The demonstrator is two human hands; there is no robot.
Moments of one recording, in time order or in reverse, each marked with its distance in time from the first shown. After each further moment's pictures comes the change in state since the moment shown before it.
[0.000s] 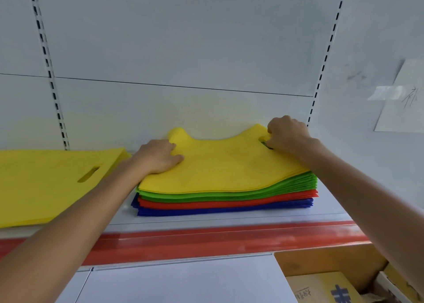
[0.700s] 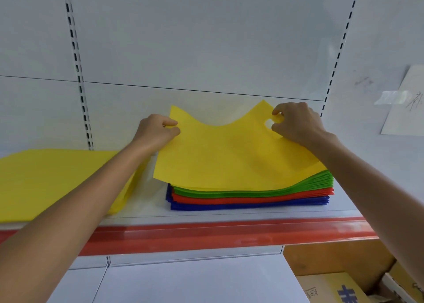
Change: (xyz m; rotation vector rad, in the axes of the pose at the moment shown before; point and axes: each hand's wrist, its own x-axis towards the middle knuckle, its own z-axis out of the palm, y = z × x) left_hand -0.022 -0.025 -0.046 -0.527 0.422 -0.033; right_hand -0.015 -0.024 -0.032 0.251 0.222 0.020
